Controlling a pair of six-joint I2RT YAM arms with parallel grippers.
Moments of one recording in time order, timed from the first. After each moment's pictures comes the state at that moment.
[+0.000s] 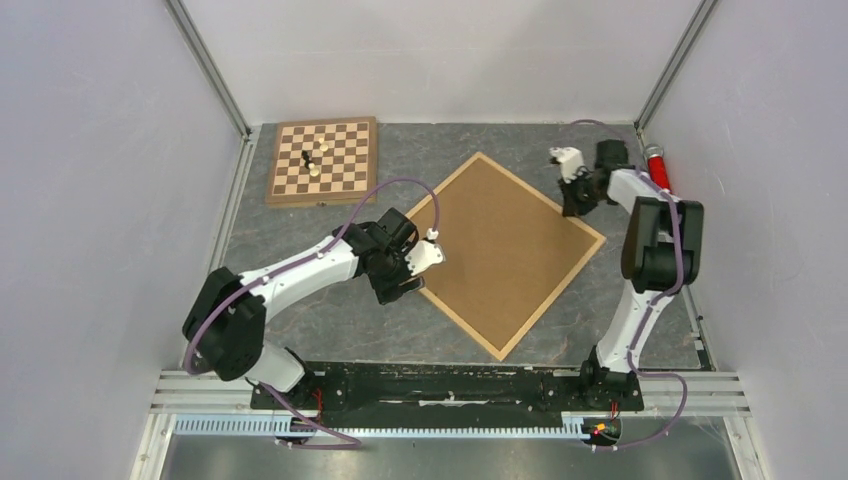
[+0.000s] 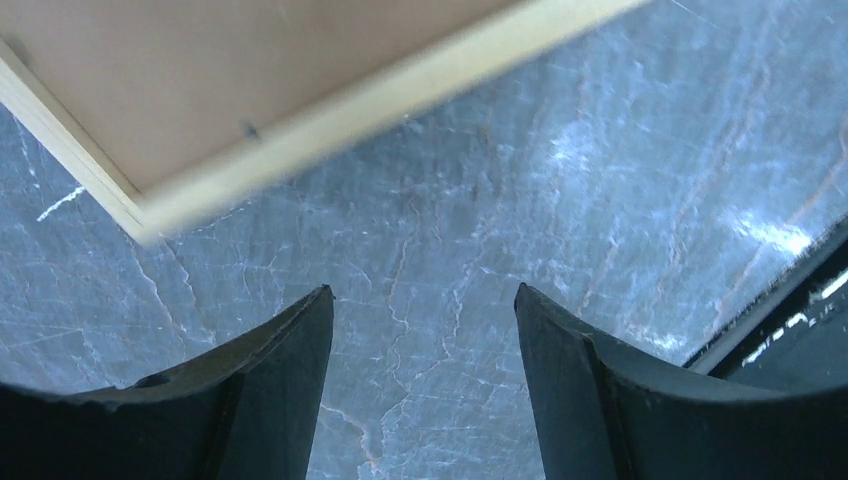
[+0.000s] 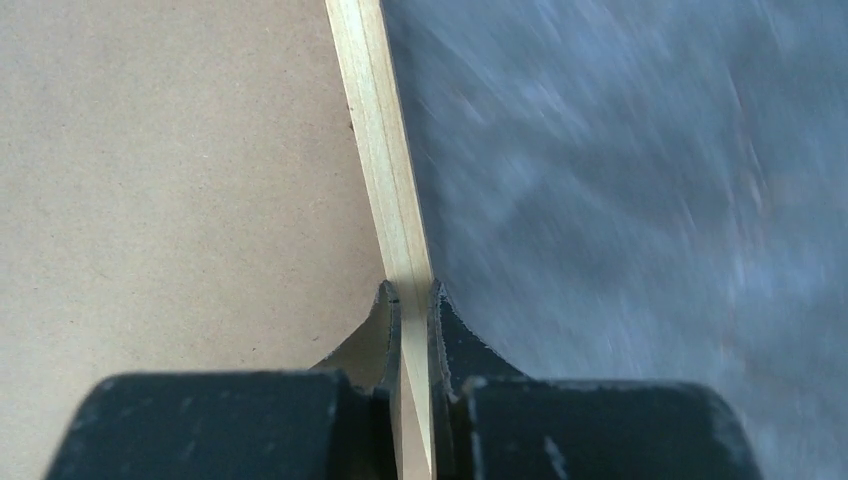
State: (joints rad) left arm -0.73 1.46 0.97 -0.73 0.07 0.53; right arm -0.08 2.02 1.42 -0.52 -0.36 -0.72
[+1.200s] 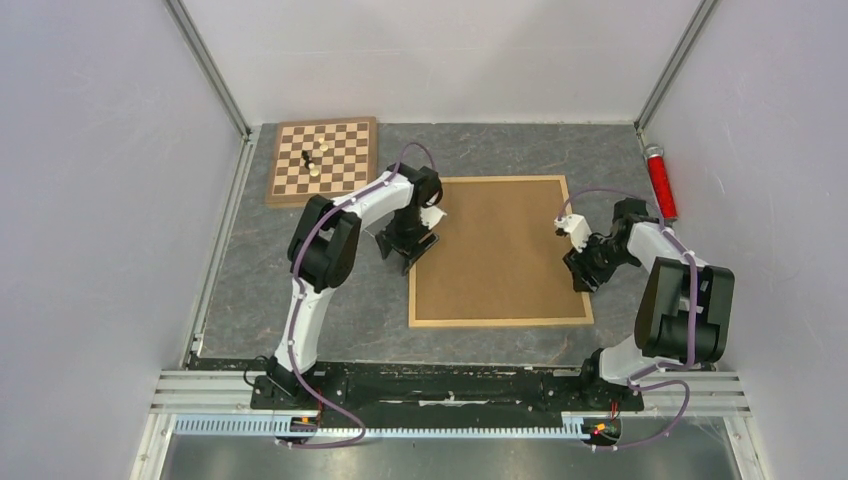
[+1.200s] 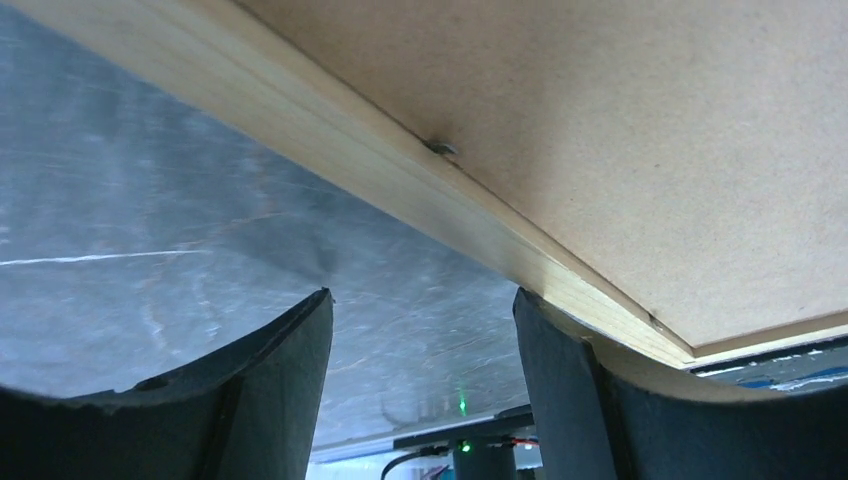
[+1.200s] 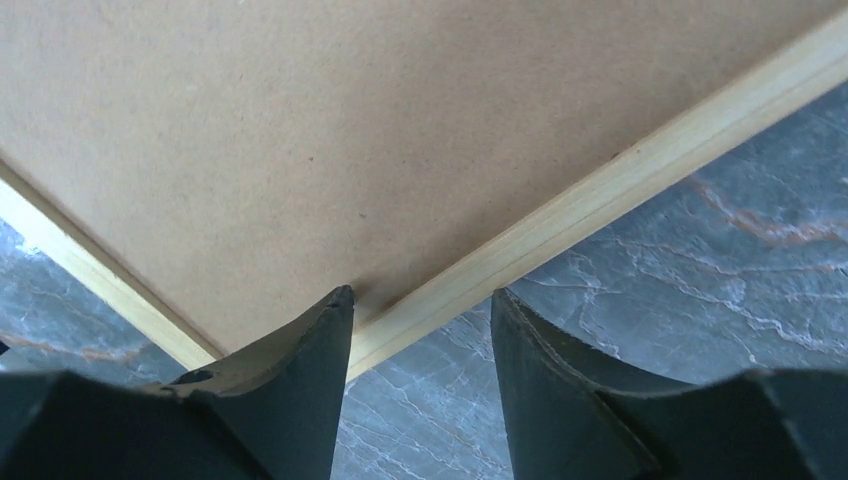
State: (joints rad) left arm -0.60 2.22 1.73 -1.18 0.05 0.15; right arm -0.23 1.54 0.86 -0.77 -0.44 -1.06
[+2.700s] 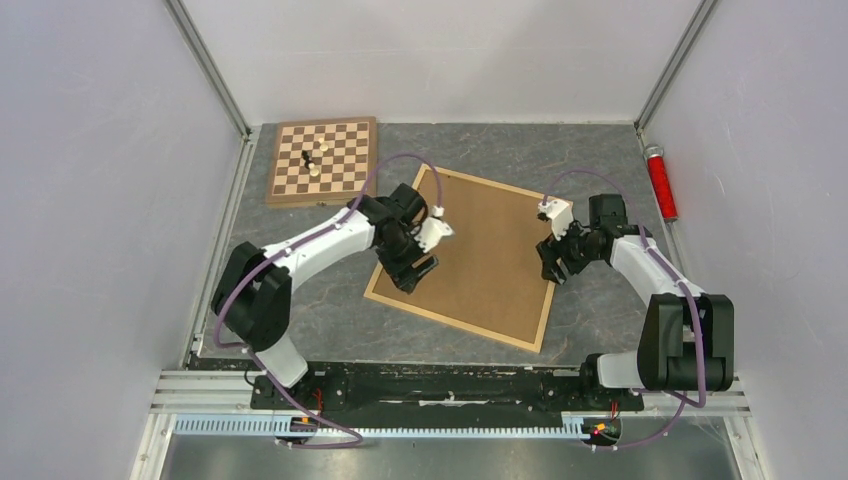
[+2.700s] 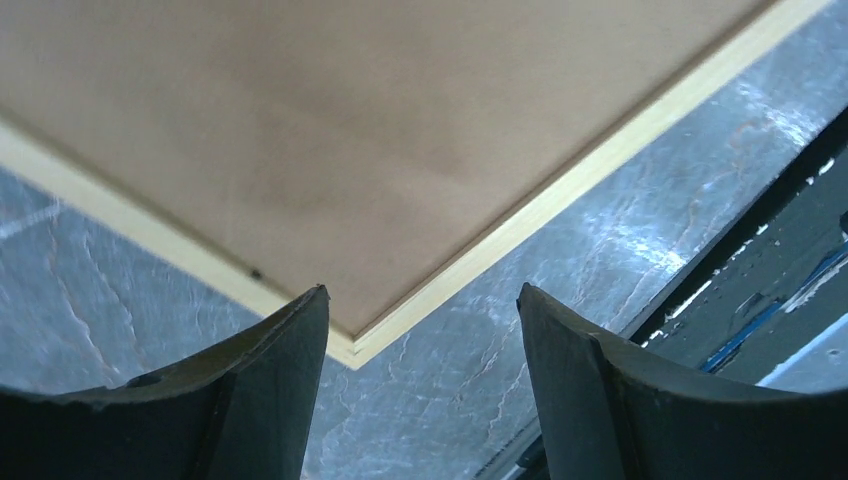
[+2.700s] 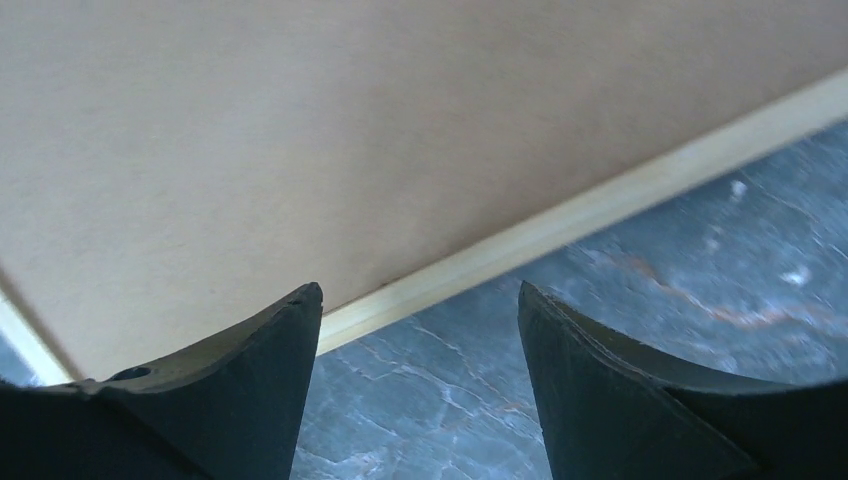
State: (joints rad) left arm -0.64 1.68 1.24 -0.89 0.23 0.34; right arm -0.03 1.37 0.79 -0.57 -0.51 -0.70
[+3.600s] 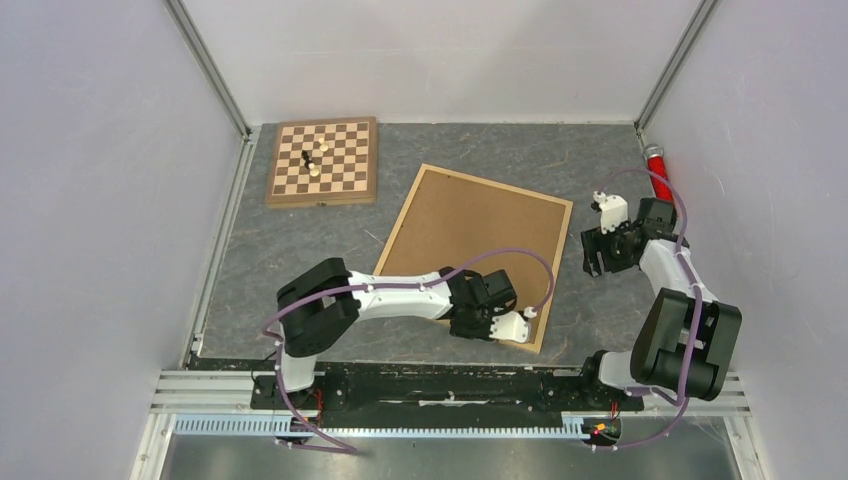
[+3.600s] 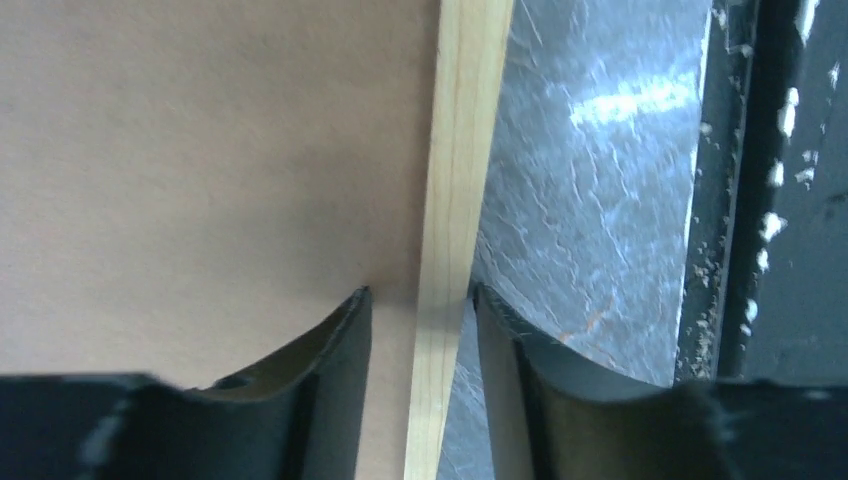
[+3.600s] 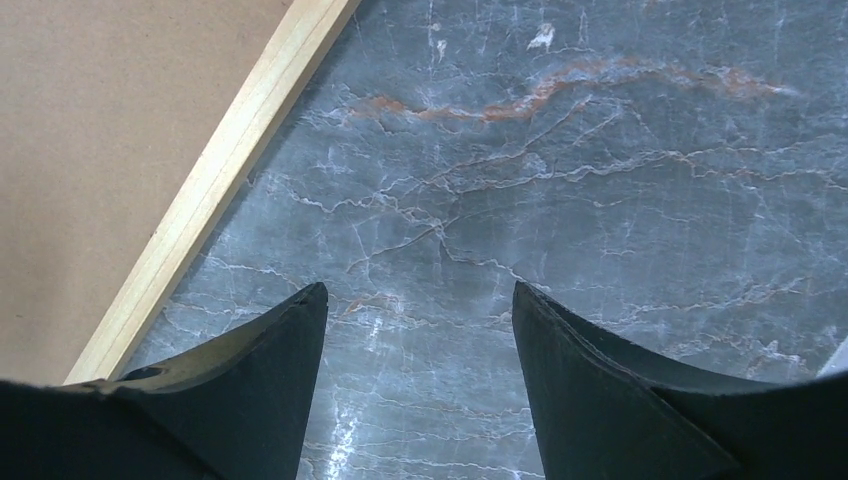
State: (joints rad) left arm -1.21 1.90 1.27 -0.62 0.07 0.60; right arm -0.33 1.36 0.78 -0.50 -0.34 -0.58
